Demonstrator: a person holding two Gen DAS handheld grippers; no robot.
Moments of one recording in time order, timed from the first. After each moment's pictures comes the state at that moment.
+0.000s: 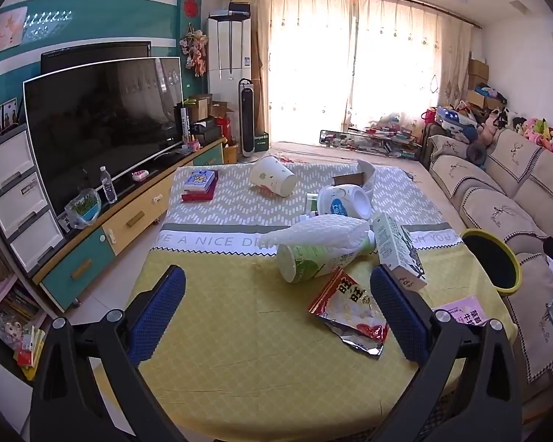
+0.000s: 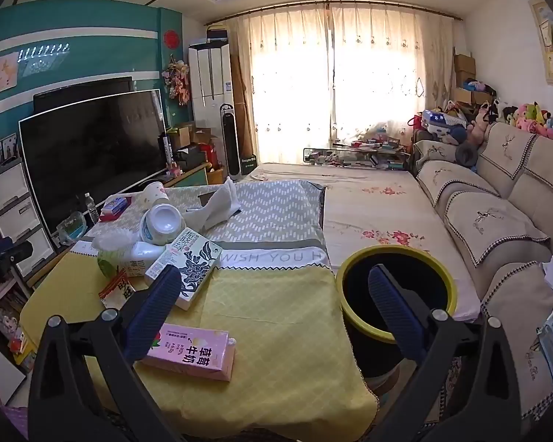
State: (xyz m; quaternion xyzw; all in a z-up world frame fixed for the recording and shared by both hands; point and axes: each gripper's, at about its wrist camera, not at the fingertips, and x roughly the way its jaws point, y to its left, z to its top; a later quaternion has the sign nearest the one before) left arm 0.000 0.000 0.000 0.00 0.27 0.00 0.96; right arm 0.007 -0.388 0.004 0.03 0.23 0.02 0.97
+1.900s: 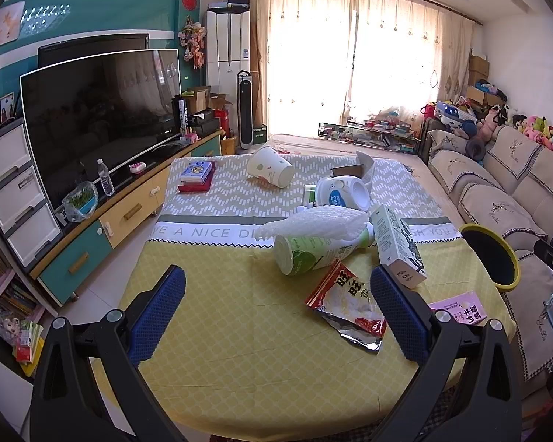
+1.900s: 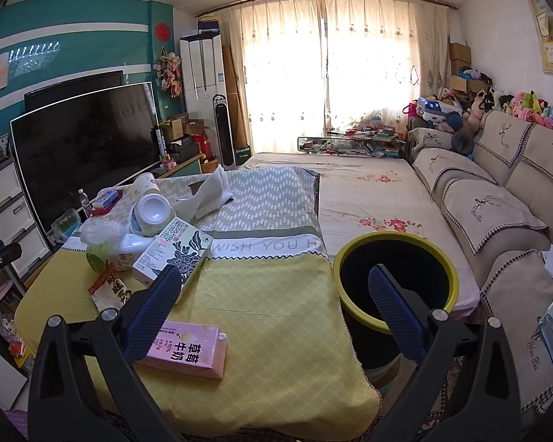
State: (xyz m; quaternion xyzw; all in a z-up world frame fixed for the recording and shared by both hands) left arm 0.007 -0.003 -0.007 -0.01 0.29 0.00 0.96; right arm 0.018 -0.392 -0.013 0.04 0.25 0.01 0.97
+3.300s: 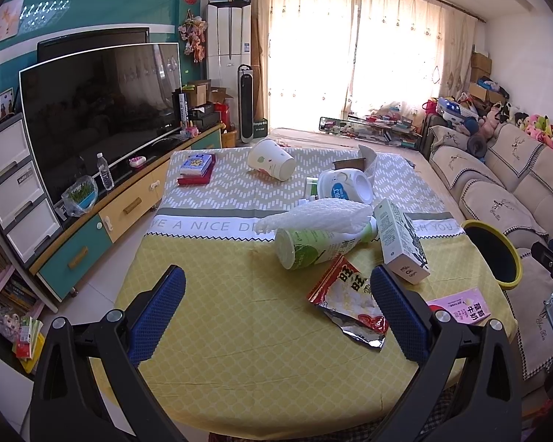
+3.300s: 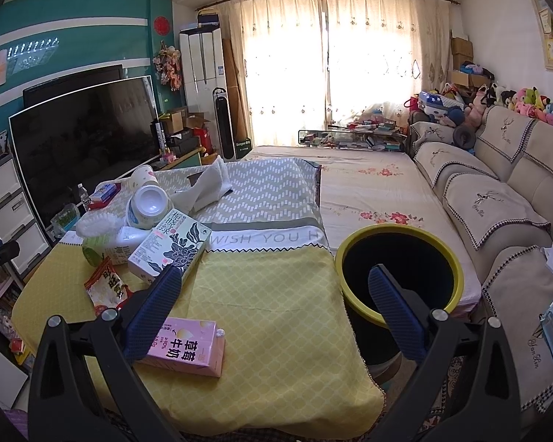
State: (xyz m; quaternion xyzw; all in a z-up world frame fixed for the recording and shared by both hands) left arm 0.011 -0.002 -0.015 -0.01 0.30 0.00 0.95; right arm 0.026 -0.394 -0.021 0.04 0.26 0.01 0.96
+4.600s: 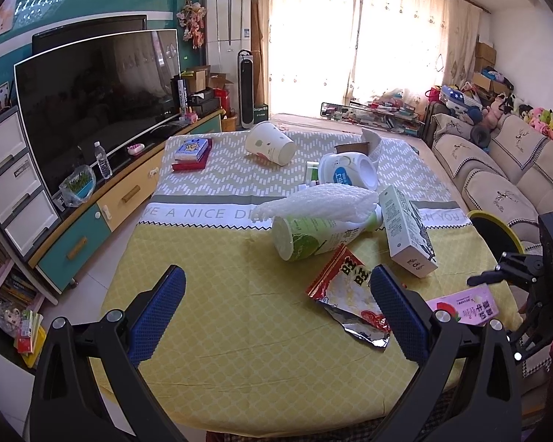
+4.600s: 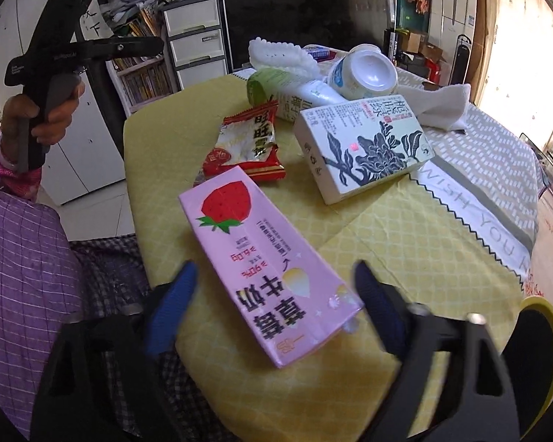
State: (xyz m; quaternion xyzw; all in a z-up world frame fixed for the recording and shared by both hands) left arm 0.034 -0.007 -0.027 -0.01 0.33 0.00 0.94; right arm 0.078 -0.333 -0.095 -0.17 0.39 0.43 0.79
